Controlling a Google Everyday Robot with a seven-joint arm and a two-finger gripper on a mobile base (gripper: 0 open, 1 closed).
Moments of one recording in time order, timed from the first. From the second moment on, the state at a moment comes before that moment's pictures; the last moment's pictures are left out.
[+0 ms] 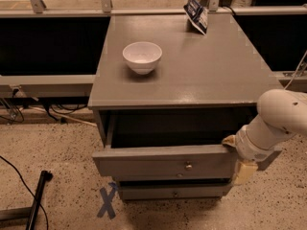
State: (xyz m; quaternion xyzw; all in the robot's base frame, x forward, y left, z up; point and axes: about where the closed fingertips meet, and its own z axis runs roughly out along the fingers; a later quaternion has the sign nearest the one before) arm 0.463 -0.251 0.642 -0.71 0.70 0.06 0.10
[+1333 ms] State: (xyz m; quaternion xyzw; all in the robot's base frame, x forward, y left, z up) arm 0.407 -0.265 0.702 -0.68 0.72 0.06 0.11
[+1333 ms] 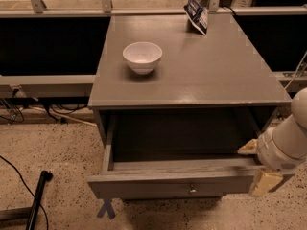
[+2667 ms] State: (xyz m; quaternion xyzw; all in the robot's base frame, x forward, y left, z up) arm 0.497 -0.266 0.724 -0.72 0.68 0.02 0.13
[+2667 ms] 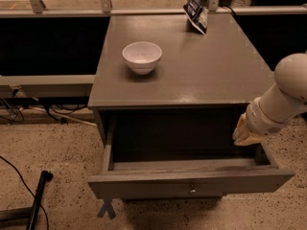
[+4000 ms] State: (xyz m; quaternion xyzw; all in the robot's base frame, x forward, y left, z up) arm 0.492 -0.239 0.603 -0.71 0.68 0.14 0.10
